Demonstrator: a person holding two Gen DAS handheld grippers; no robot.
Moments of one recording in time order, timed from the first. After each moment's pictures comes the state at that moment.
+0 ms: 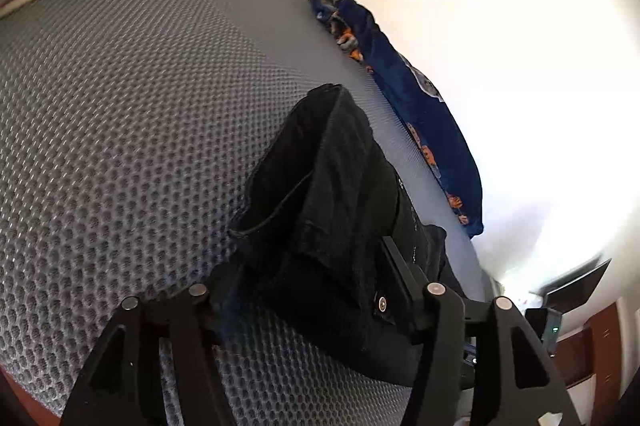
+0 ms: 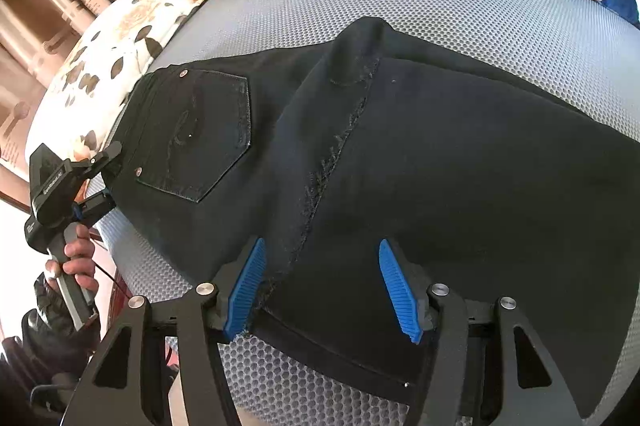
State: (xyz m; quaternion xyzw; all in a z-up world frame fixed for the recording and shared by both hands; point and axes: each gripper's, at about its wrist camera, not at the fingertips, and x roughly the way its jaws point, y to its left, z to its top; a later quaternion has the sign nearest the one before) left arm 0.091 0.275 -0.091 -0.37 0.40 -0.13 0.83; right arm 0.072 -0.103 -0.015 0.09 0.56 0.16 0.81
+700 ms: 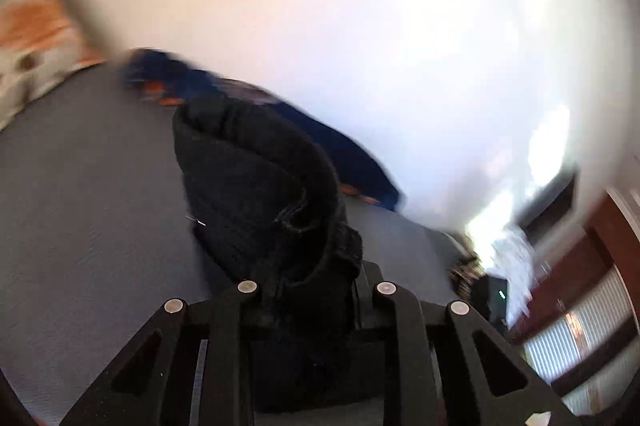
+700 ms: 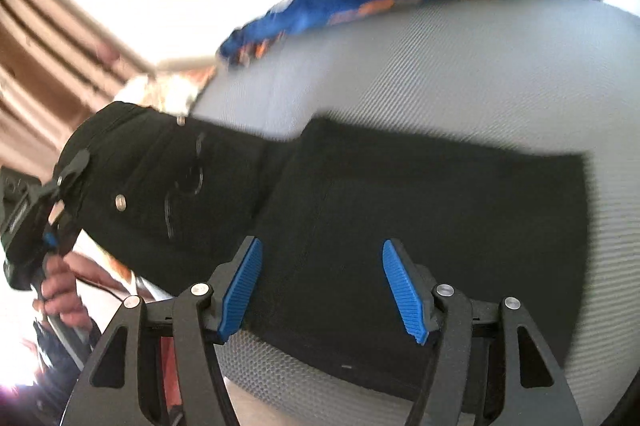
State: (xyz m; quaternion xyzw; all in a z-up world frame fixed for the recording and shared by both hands) left arm 0.097 0.100 0.084 -0.23 0.33 -0.29 0.87; right arm 0.066 -0.200 0.046 0.21 0.48 0.15 0.84
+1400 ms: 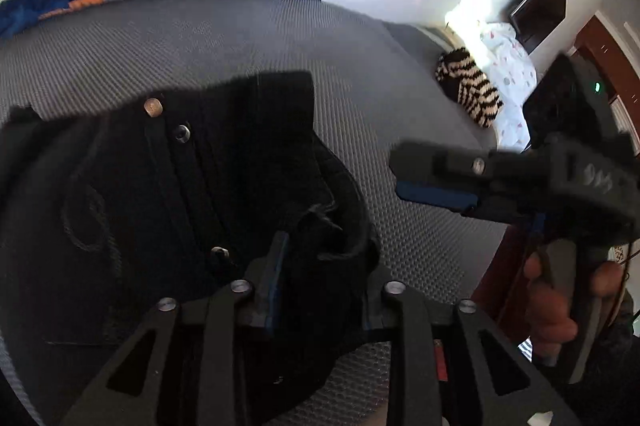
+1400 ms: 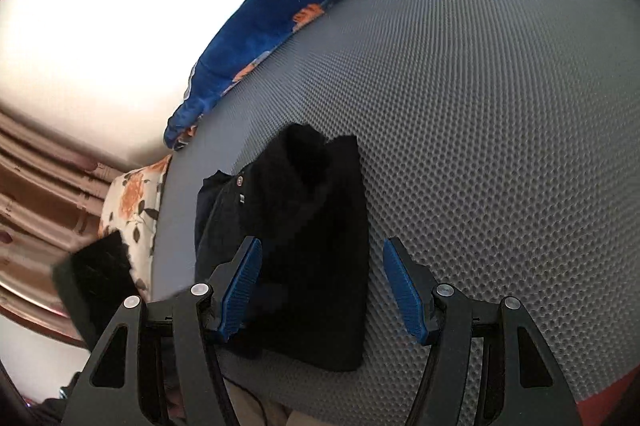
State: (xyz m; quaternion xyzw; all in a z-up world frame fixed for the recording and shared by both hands) left arm 0.071 -0.207 -0.049 0.01 0.51 -0.39 0.77; right arm 0.005 -0.381 0.006 0.36 0.47 0.07 0.80
